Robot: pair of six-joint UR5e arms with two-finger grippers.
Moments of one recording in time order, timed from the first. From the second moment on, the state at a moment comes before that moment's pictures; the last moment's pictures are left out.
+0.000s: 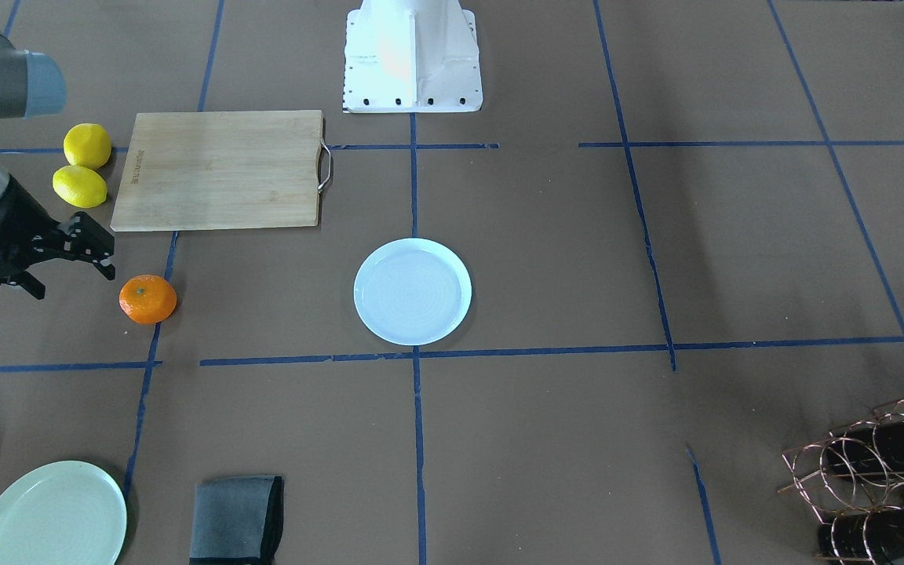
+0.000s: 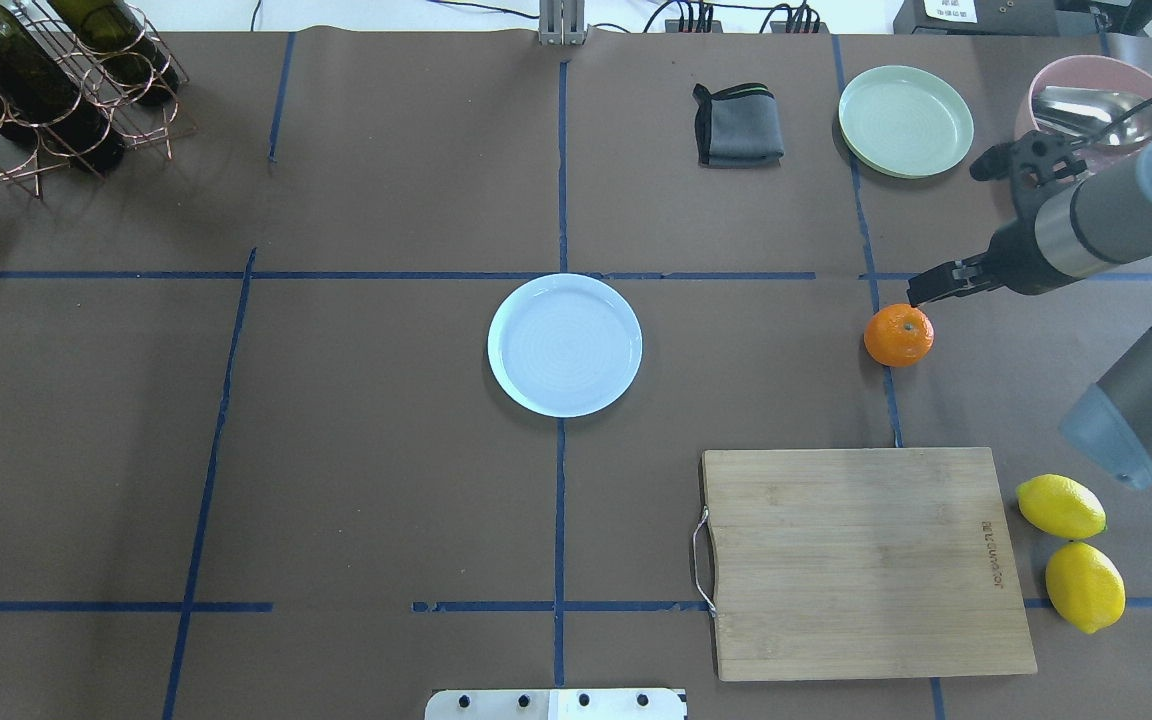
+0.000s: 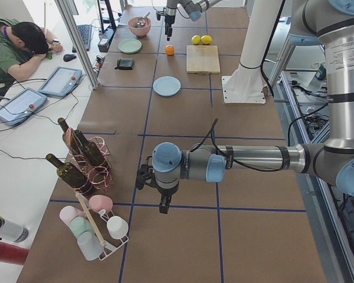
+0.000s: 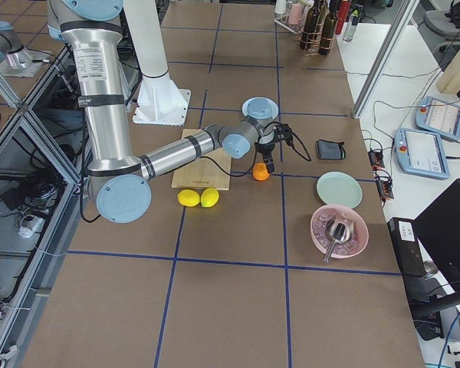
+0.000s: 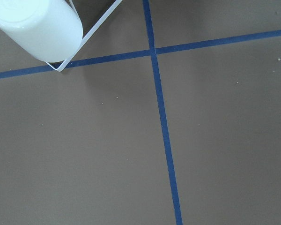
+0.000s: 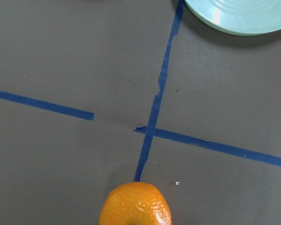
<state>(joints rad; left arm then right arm) -1.56 -1.40 -1.73 -1.66 -2.37 0.10 0.89 -1.44 1.79 -1.16 2.03 0.73</state>
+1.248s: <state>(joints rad) -1.56 -1.40 -1.73 -1.66 -2.37 0.10 0.76 -1.42 1.71 -1.16 1.91 0.75</state>
